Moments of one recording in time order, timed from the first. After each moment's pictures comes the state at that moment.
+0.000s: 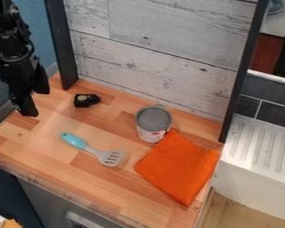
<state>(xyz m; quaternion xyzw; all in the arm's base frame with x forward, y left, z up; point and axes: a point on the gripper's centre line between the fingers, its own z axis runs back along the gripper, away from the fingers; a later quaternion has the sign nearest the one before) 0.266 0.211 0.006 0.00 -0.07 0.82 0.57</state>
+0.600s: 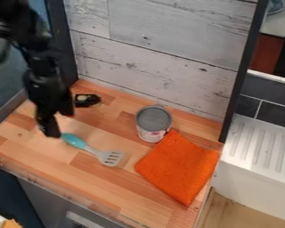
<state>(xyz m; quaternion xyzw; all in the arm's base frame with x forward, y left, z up) 0.268 0.151 -0.033 0.02 -0.02 0.77 0.63</state>
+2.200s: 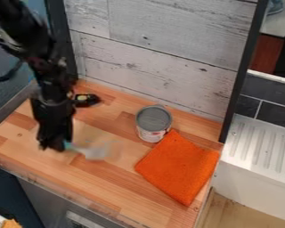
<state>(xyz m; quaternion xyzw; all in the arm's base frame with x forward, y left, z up) 0.242 0.156 -0.040 0.06 -0.04 0.77 0.64</state>
